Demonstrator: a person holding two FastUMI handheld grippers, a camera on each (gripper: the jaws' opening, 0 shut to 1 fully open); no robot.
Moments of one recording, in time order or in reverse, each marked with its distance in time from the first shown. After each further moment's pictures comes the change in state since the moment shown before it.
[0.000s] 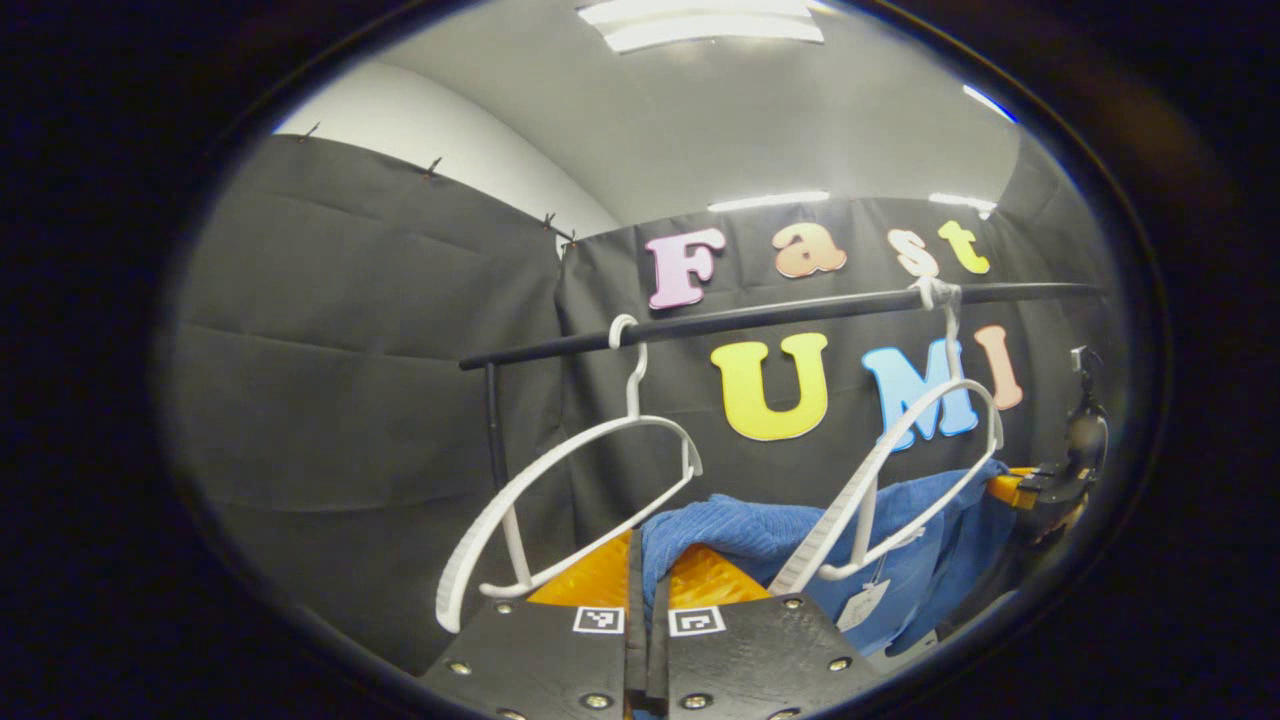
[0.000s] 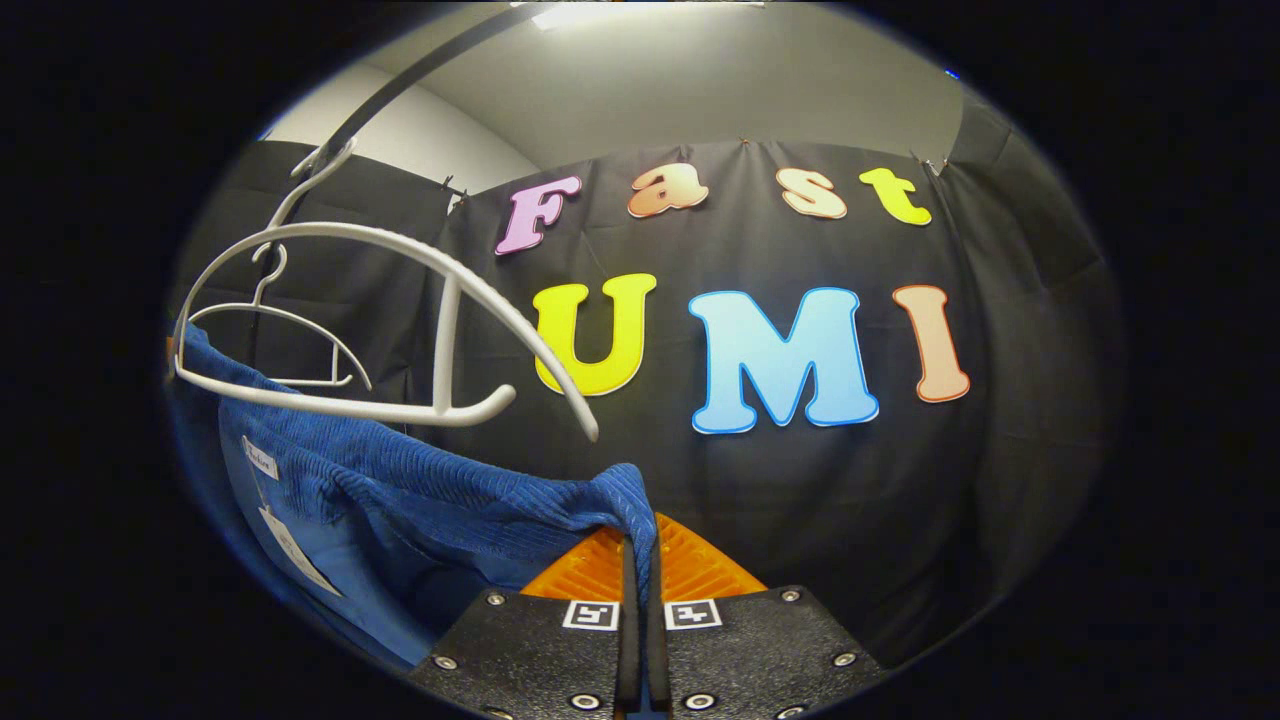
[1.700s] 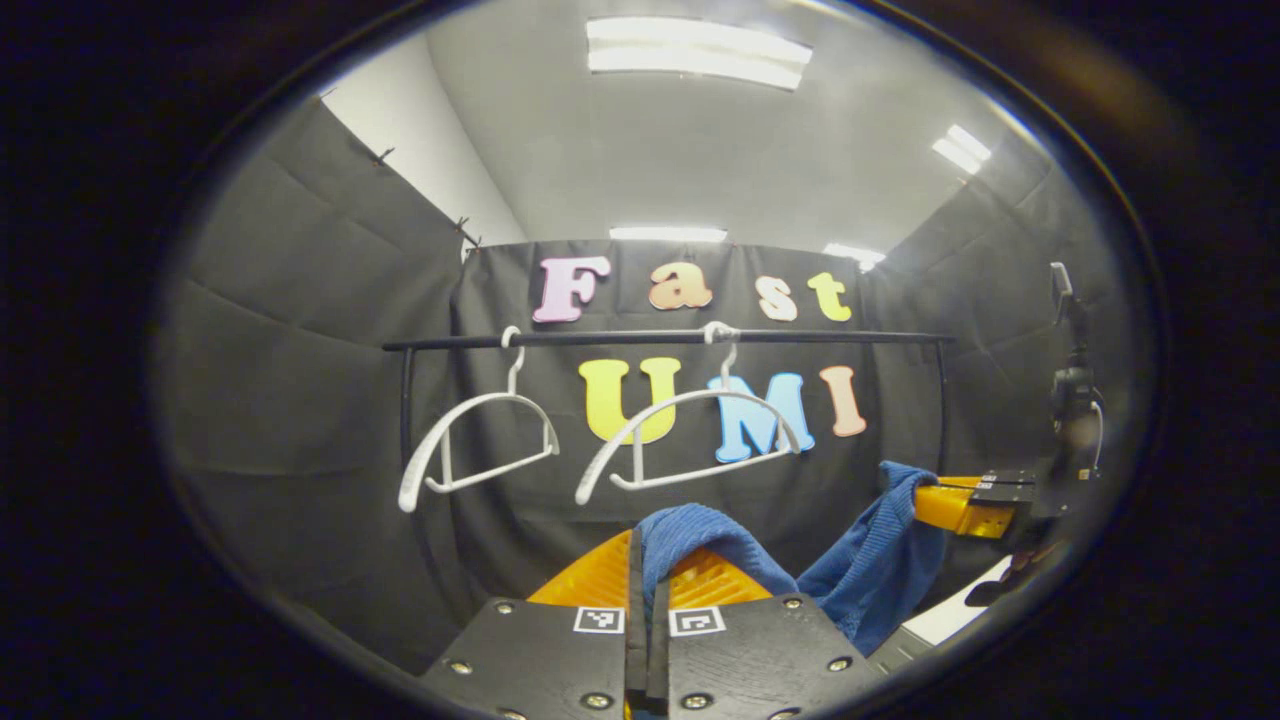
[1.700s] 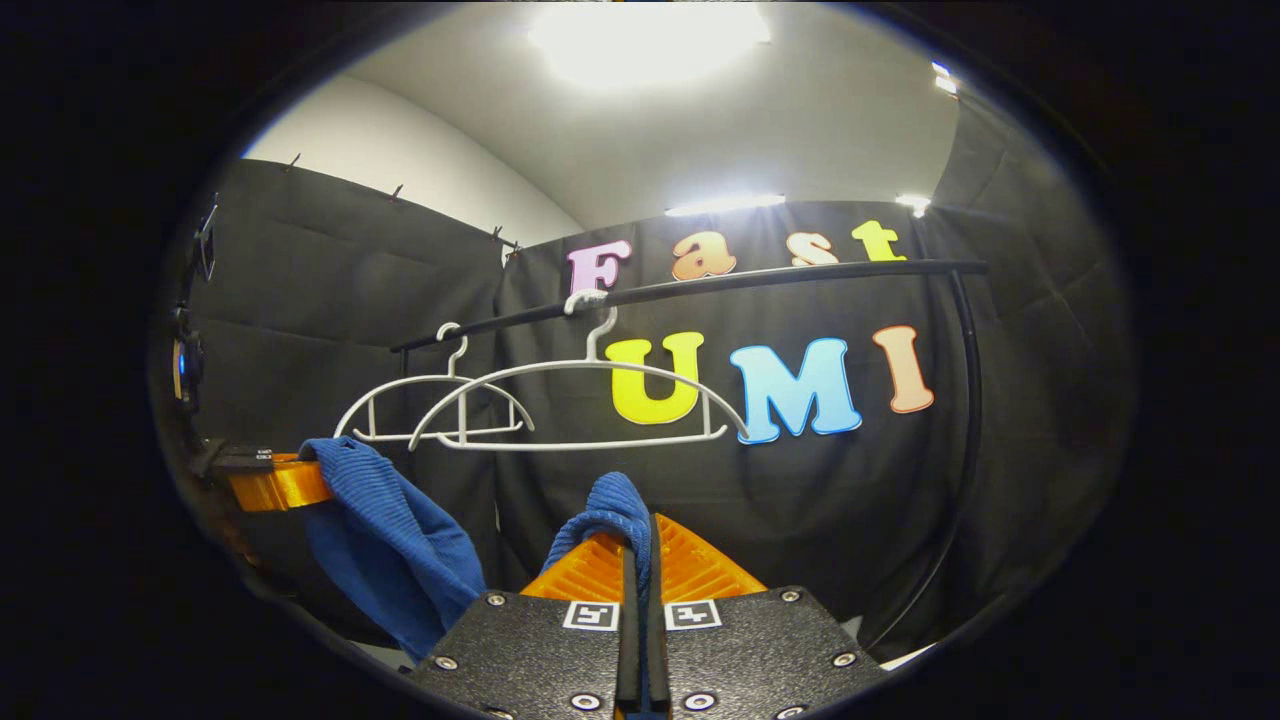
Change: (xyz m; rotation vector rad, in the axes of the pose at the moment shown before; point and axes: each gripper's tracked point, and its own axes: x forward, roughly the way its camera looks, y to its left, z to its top) left arm -0.164 -0.079 -0.007 -0.097 -0.063 -0.417; right arm -0.266 0.161 0.053 0.041 -0.062 0.022
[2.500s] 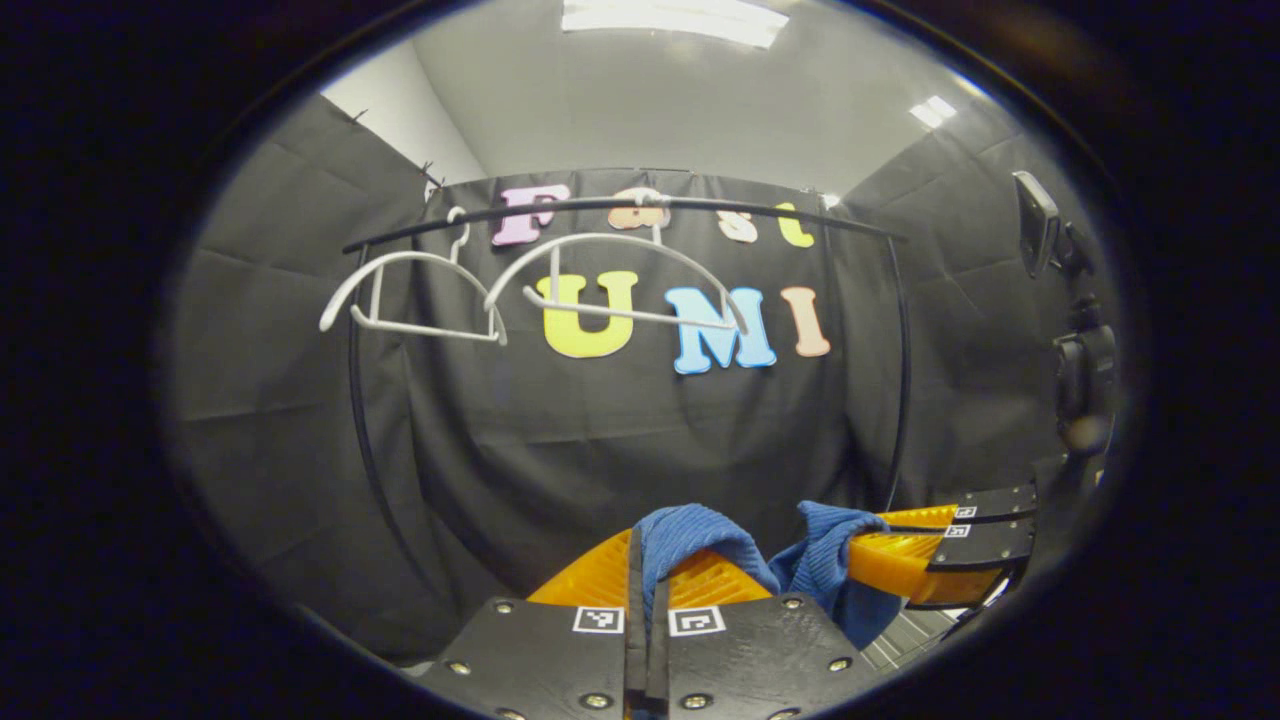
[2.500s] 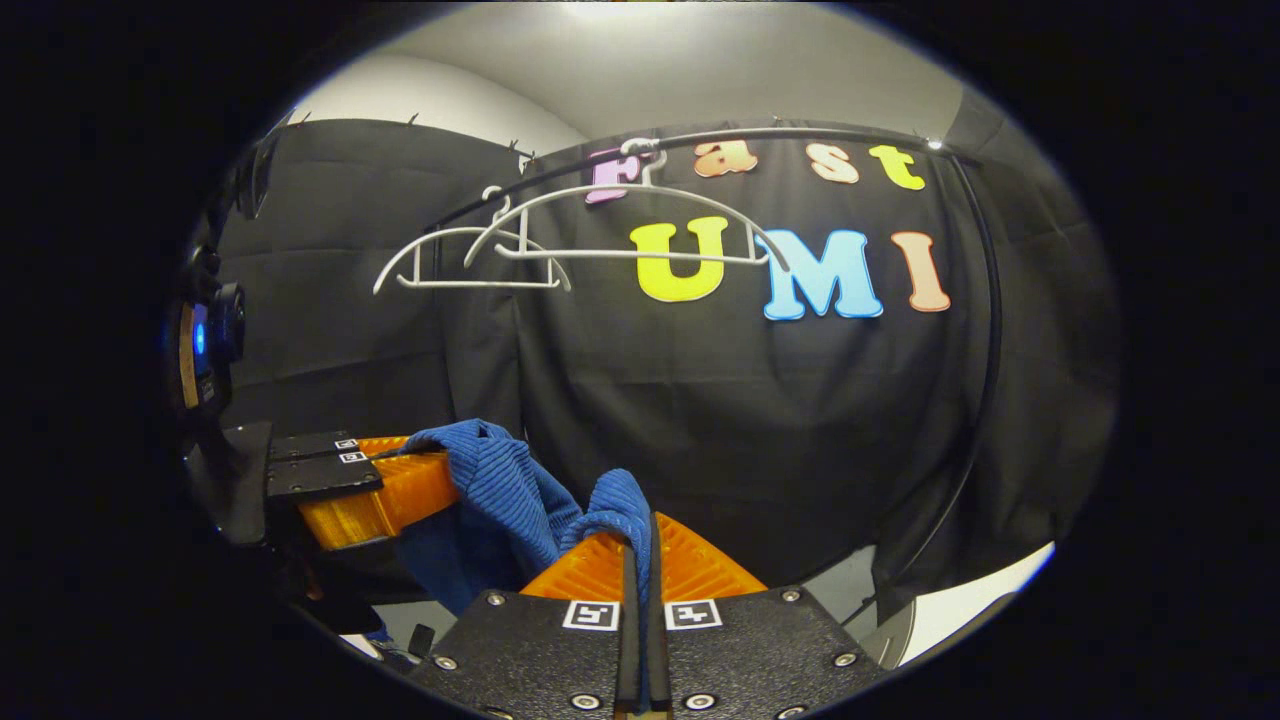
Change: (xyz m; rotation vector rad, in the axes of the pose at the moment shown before) left arm -0.021 -0.059 -0.162 0.008 0.215 -0.075; right arm -0.045 0.049 -0.165 0.006 0.304 0.024
